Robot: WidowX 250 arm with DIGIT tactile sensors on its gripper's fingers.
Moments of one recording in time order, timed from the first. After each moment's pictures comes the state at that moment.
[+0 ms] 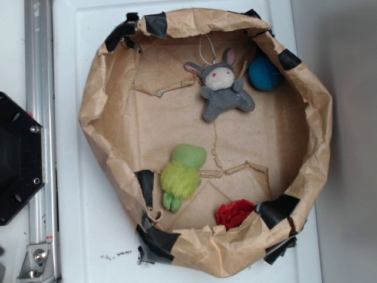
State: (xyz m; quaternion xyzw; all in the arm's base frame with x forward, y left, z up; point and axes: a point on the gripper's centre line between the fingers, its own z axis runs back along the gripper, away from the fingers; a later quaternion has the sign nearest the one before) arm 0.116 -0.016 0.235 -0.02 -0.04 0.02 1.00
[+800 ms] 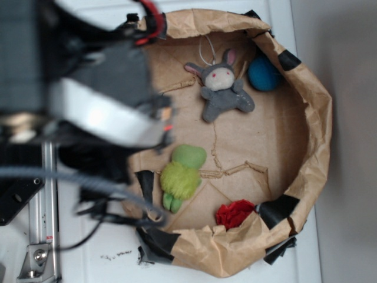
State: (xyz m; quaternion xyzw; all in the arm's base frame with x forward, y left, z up) arm 0.218 -0.001 0.165 0.00 -0.05 -0.12 0.99
